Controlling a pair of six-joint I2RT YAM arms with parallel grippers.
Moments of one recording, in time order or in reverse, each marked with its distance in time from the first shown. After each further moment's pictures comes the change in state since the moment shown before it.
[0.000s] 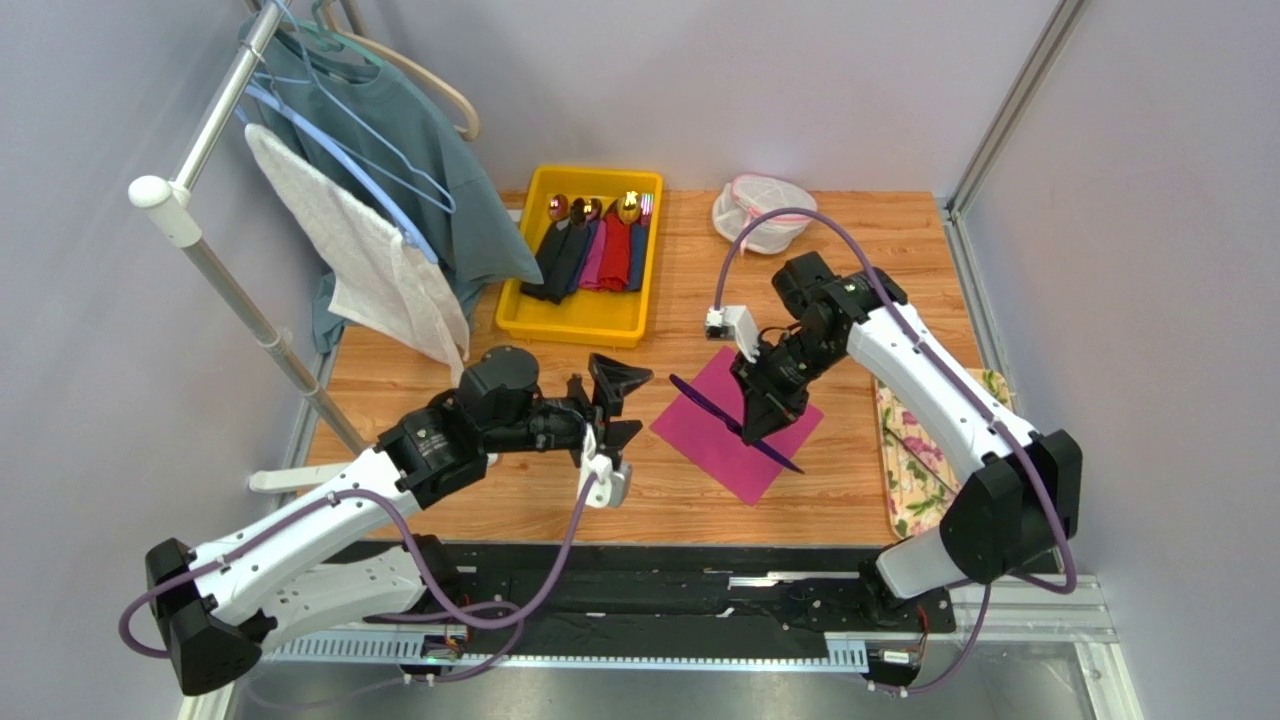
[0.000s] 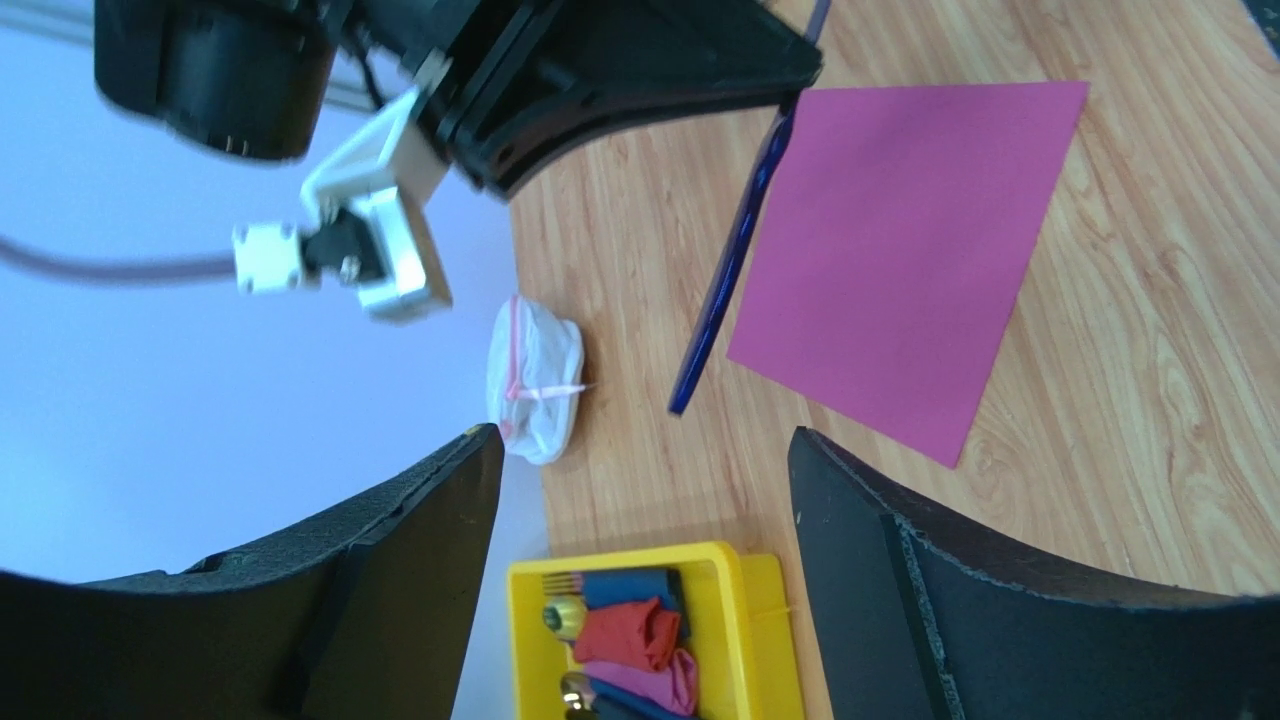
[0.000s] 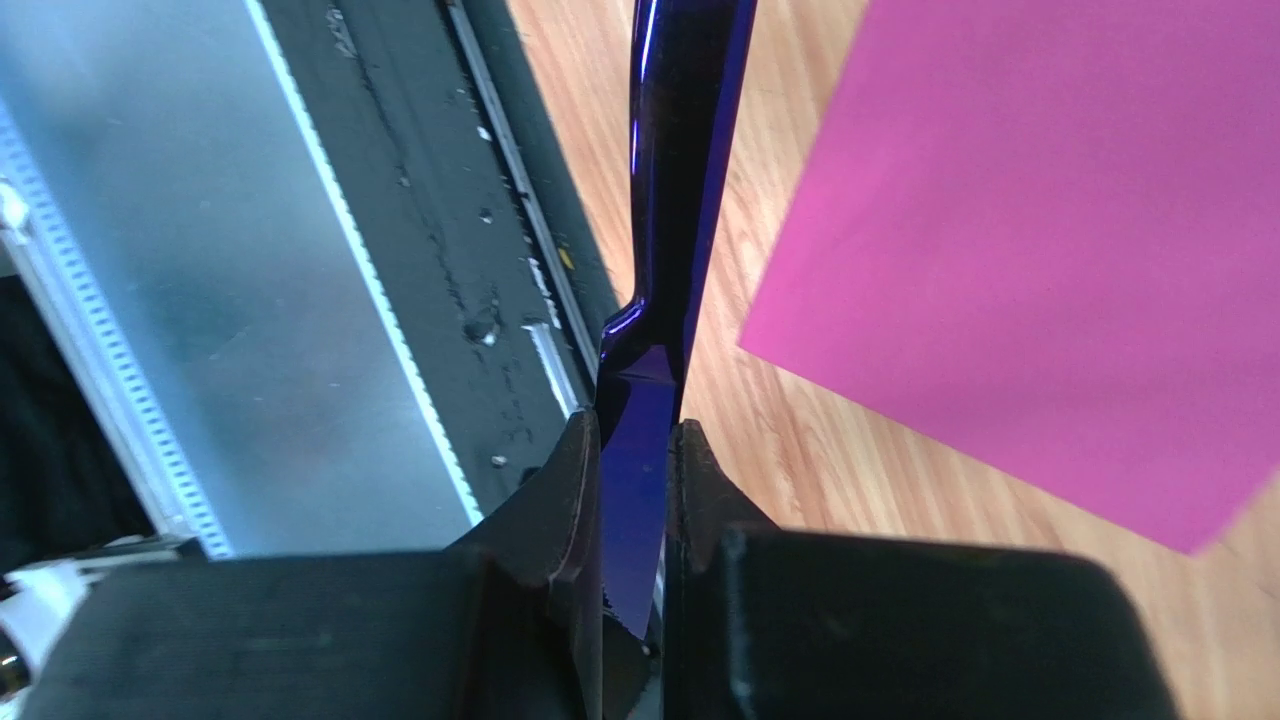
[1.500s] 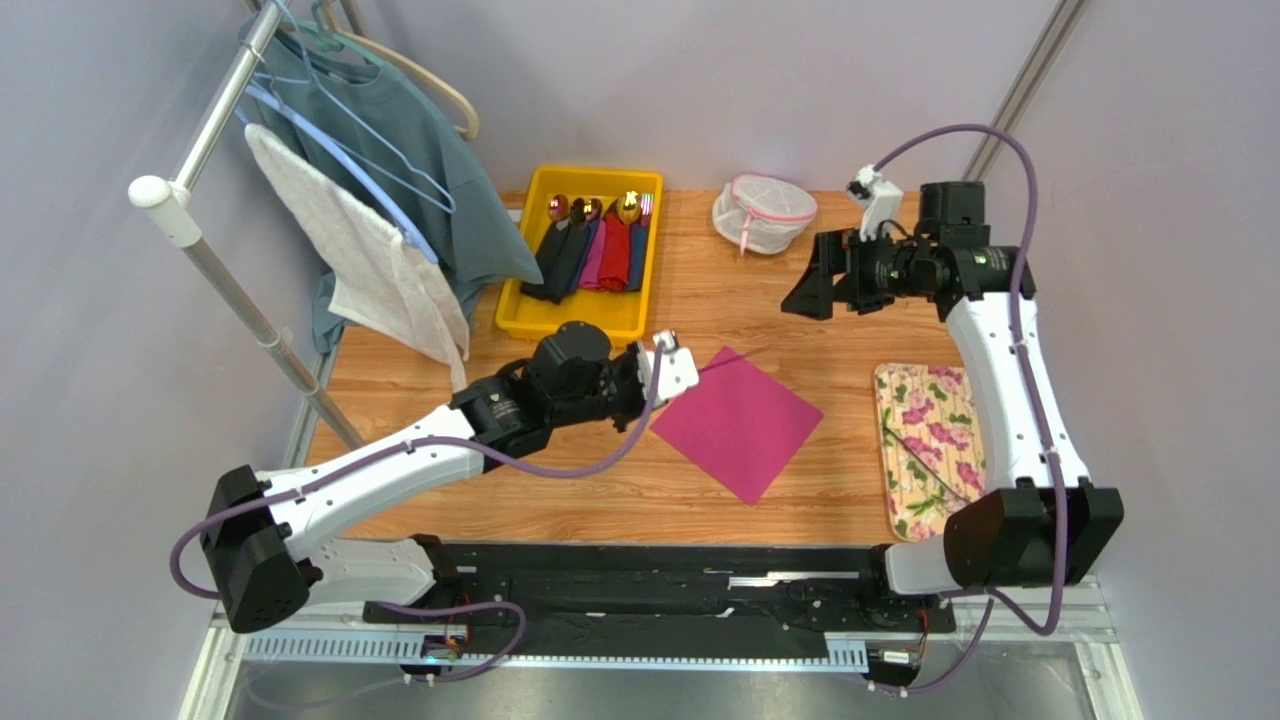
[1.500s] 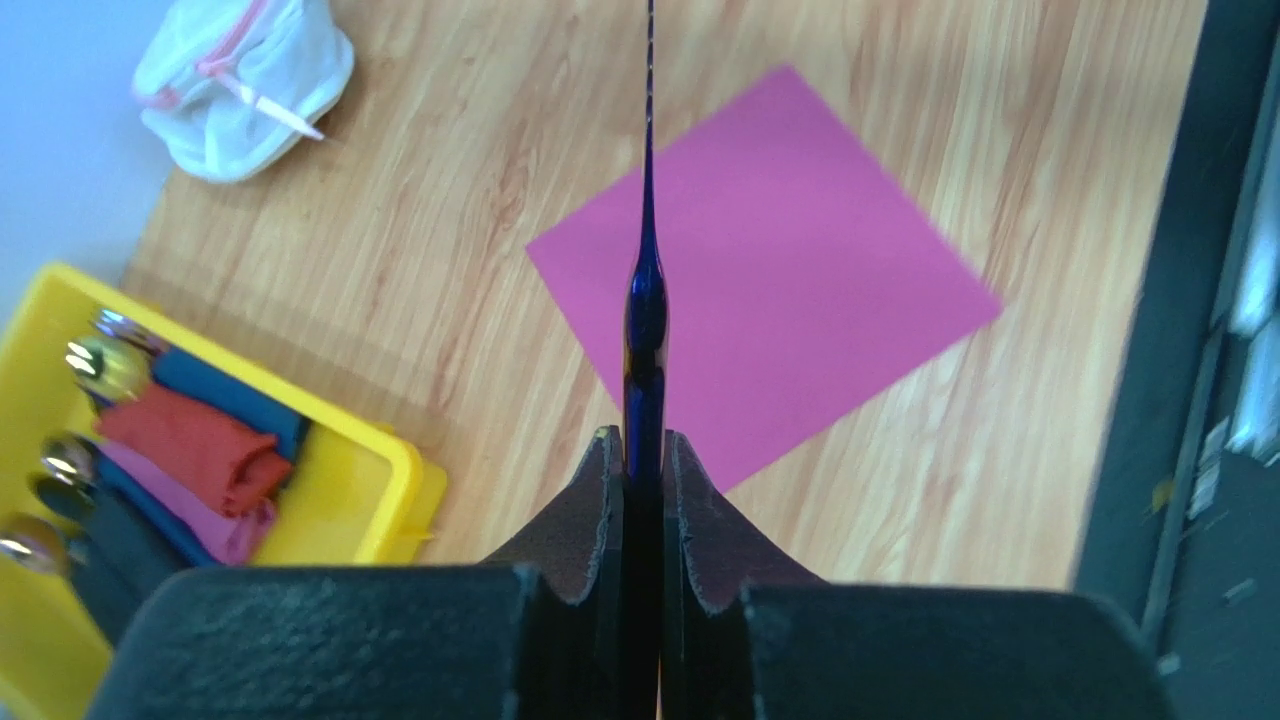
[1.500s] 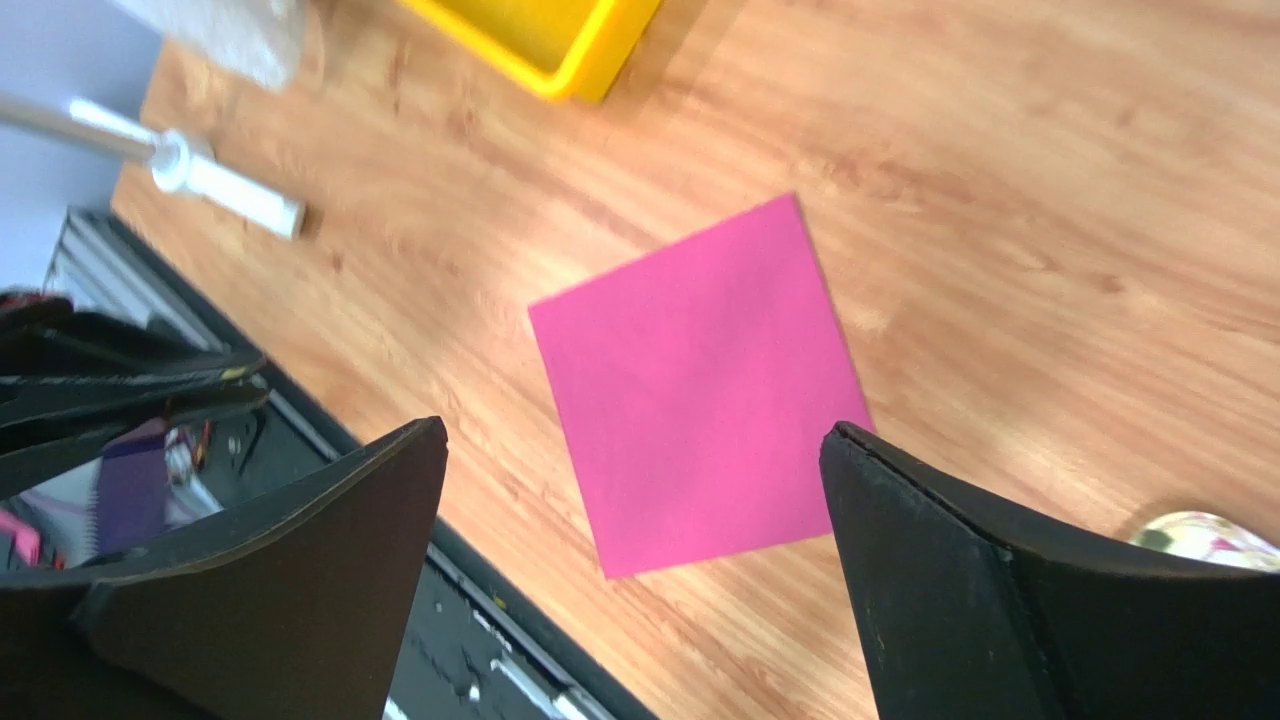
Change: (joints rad) left arm -0.081 0.296 0.108 0.077 -0.298 -0.731; right arm -0.395 -0.040 0.157 0.358 -0.027 0.476
